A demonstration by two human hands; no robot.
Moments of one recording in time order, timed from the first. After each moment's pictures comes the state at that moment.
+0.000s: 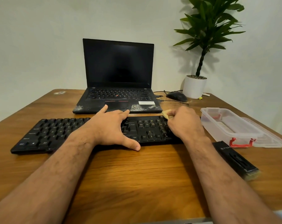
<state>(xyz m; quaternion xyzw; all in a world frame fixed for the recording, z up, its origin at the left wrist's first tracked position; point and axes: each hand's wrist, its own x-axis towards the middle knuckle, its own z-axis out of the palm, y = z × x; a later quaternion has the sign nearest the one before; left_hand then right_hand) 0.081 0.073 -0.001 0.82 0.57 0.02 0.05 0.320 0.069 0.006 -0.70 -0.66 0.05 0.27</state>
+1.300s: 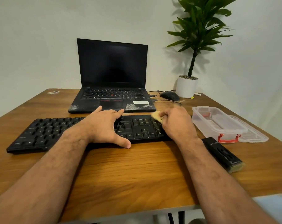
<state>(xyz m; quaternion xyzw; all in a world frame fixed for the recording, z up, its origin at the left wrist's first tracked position) 0.071 0.080 -0.008 0.83 0.56 0.03 0.05 0.323 0.066 -0.007 -0.66 -0.71 -0.03 0.25</state>
